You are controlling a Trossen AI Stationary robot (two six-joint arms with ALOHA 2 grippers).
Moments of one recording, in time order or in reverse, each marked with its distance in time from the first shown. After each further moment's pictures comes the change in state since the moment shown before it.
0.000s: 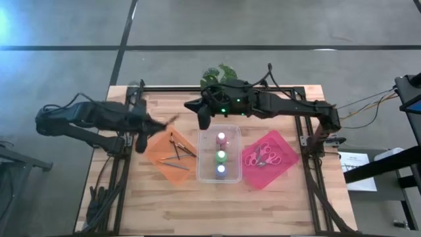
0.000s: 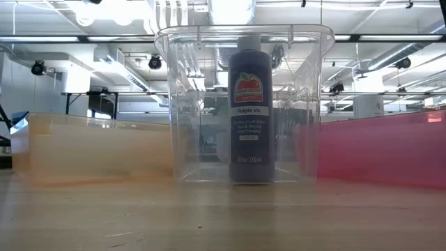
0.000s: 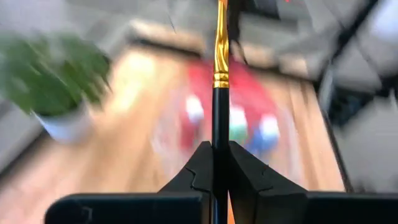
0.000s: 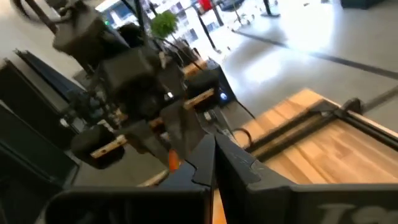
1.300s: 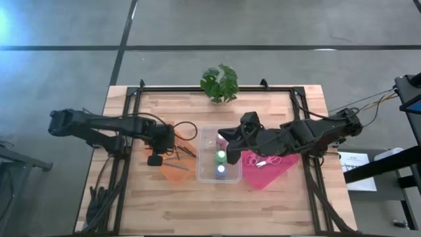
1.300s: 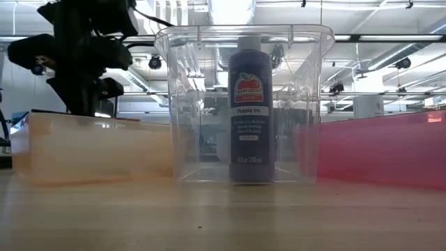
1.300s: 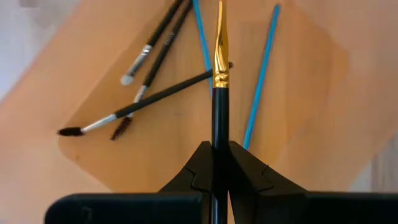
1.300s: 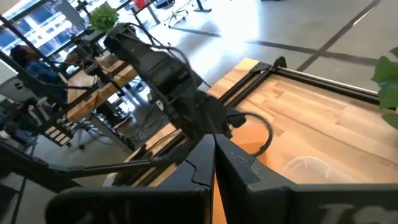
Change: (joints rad) left arm 0.145 0.352 -0.399 -0.117 0.315 0.334; right arm 0.416 -0.209 -0.083 -0.412 0.639 0.289
